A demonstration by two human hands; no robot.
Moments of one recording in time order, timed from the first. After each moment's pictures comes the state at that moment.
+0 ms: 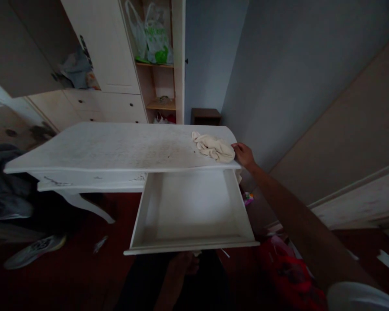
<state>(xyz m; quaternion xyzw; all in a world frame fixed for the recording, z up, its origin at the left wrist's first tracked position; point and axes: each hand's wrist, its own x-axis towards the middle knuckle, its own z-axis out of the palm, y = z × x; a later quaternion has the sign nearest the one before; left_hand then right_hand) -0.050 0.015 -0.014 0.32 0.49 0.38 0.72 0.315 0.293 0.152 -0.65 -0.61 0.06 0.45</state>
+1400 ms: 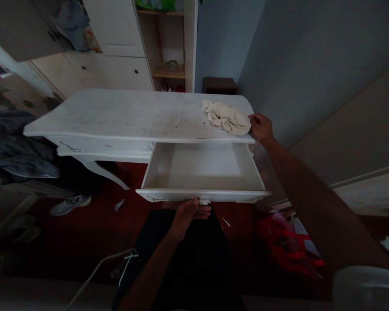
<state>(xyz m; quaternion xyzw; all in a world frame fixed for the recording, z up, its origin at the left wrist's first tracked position) -0.031 0.052 0.063 0.33 0.39 0.40 0.76 0.326 0.304 0.139 -0.62 -0.63 -0.02 0.47</state>
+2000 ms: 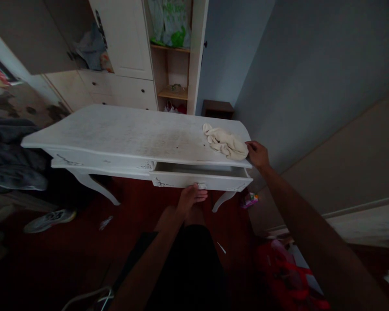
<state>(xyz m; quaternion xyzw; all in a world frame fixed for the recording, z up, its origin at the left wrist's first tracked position) 0.007 0.180 0.048 0.33 0.38 0.47 0.72 0.315 0.292 0.148 -0.63 -0.62 0.02 0.47</state>
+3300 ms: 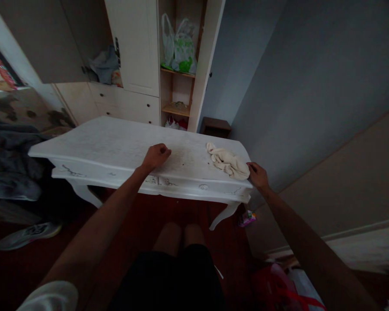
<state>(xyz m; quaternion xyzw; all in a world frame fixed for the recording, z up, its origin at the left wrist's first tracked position) -0.139 0.346 0.199 0.73 0.56 0.38 0.14 0.307 0.284 0.154 -0.64 -0.61 0.05 0.46</state>
